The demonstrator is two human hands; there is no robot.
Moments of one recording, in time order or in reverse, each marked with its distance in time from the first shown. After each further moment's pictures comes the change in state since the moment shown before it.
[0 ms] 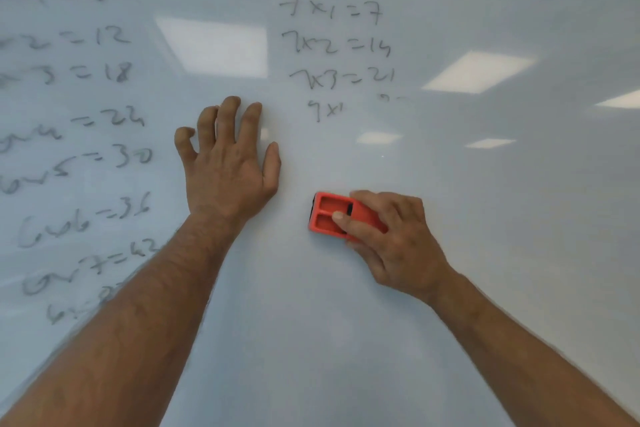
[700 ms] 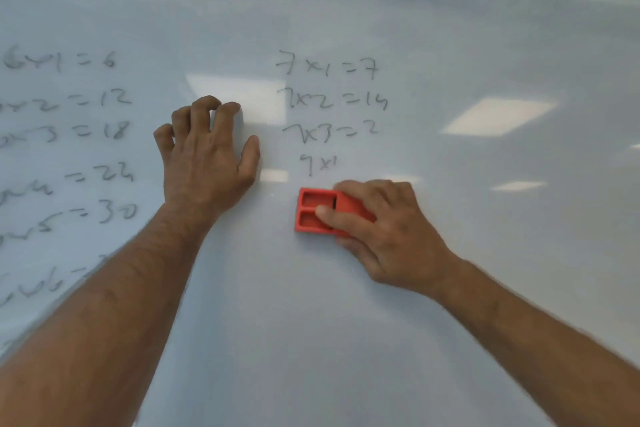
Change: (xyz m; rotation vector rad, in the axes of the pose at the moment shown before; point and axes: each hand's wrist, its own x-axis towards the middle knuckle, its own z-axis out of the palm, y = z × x) left_hand 0.073 -0.007 0.001 -0.024 0.139 -0.038; right_hand 0.073 0.058 -0.002 0.023 -0.016 -0.095
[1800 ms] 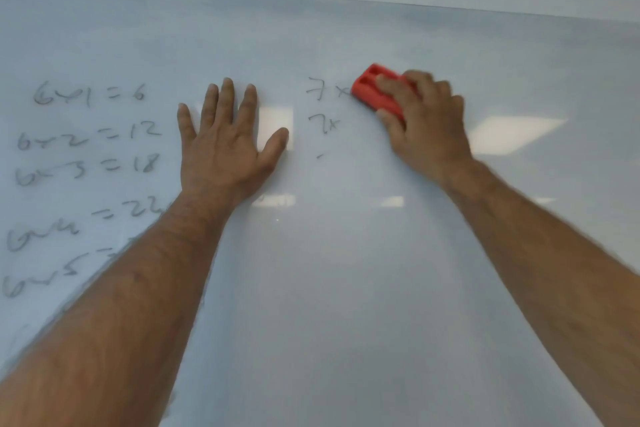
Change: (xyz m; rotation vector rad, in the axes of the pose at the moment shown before) left_hand 0.057 -0.033 0.008 0.099 -0.165 0.017; right_hand 0.130 0.083 0.015 -0.197 0.169 0.493
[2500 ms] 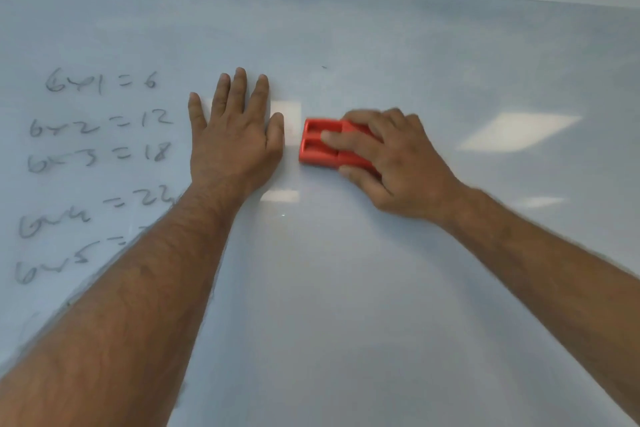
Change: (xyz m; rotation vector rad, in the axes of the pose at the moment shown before) left_hand -0.002 0.003 -0.001 -0.044 0.006 -0.004; right_hand -0.042 -0.047 -0.014 0.162 -0.168 -0.434
